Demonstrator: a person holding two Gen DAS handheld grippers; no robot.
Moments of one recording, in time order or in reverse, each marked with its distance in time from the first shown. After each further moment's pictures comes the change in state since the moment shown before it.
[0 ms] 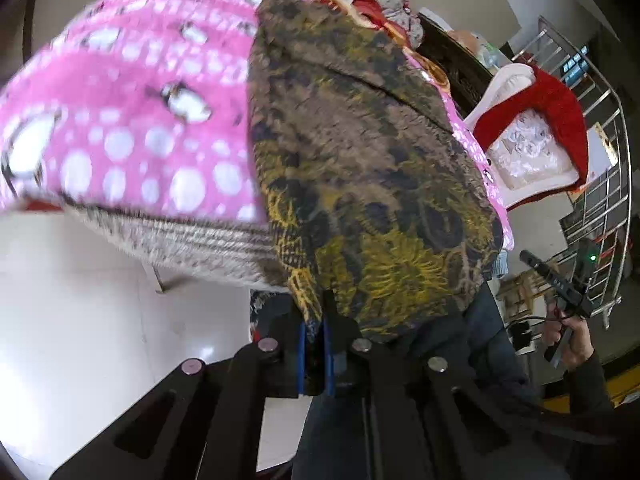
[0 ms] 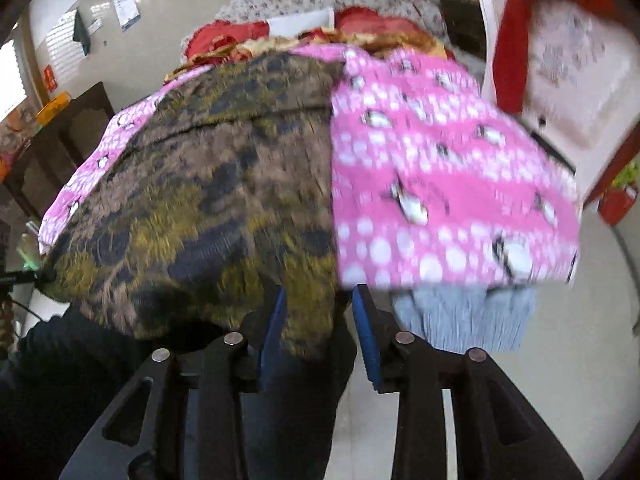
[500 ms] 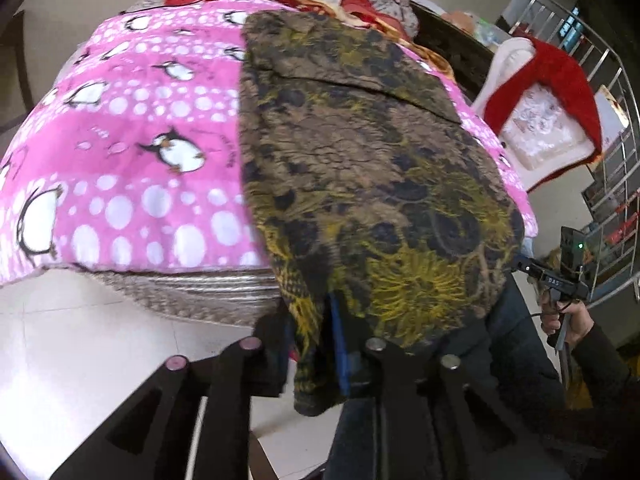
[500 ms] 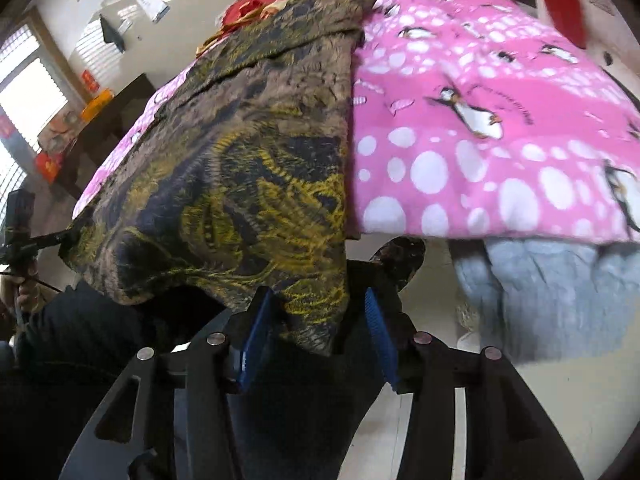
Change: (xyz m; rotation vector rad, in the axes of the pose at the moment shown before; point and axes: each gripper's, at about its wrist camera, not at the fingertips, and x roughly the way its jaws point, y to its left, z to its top) left arm 0.007 -0.005 0.017 0.085 -0.002 0.110; right arm 0.082 -0.029 -0.022 0.007 0.097 0.286
